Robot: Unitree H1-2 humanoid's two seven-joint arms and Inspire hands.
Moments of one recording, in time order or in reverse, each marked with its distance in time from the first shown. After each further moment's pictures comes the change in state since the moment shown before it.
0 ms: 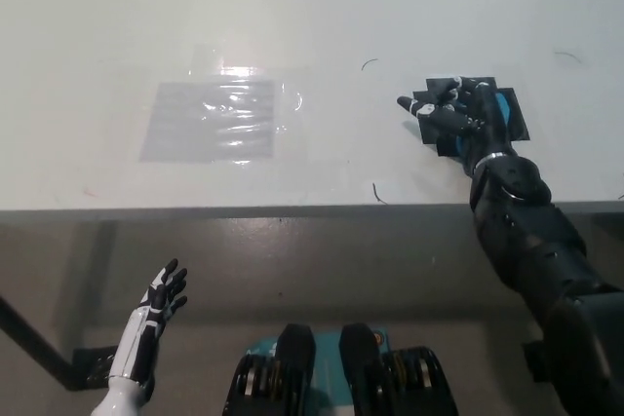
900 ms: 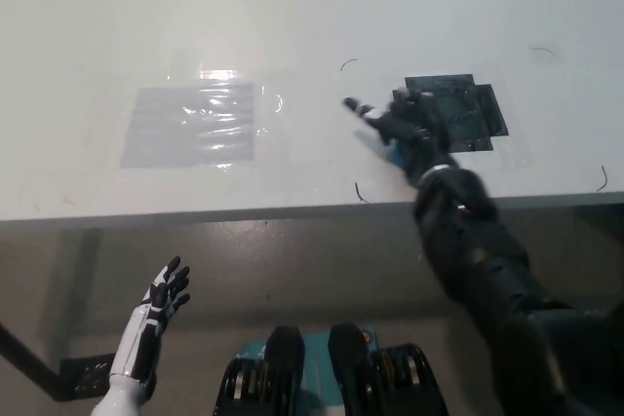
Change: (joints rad) left_arm -0.006 0.000 0.003 0.007 -0.013 -0.011 -0.021; right_arm -0.001 0.172 -0.075 -0.024 0.057 -0.002 0.119
